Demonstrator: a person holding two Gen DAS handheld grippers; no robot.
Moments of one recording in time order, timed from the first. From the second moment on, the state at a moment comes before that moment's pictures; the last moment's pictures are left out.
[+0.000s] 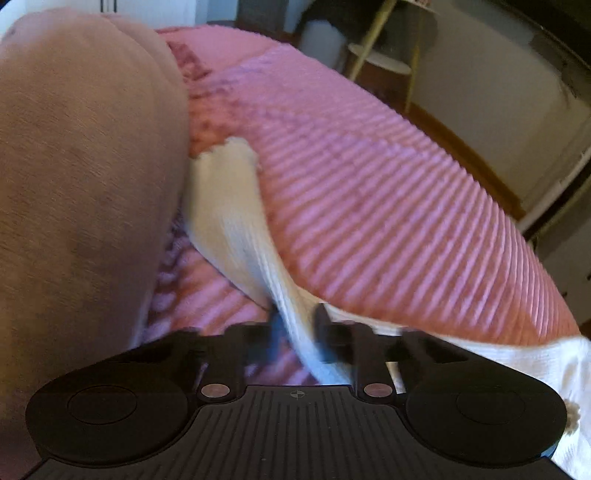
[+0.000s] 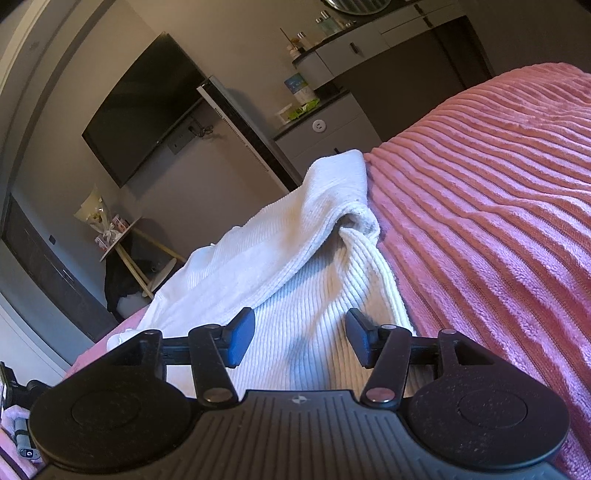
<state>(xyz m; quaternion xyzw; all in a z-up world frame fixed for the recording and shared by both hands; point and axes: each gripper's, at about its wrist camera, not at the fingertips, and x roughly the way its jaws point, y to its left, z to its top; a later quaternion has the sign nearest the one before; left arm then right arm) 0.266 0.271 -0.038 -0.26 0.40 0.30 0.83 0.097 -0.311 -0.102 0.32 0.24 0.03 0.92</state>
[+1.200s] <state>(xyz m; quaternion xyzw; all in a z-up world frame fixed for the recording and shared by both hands) 0.210 -0.022 0.001 -0.05 0.30 -0.01 0.95 0.093 -0.308 -0.099 0.31 0.22 0.06 0.92</state>
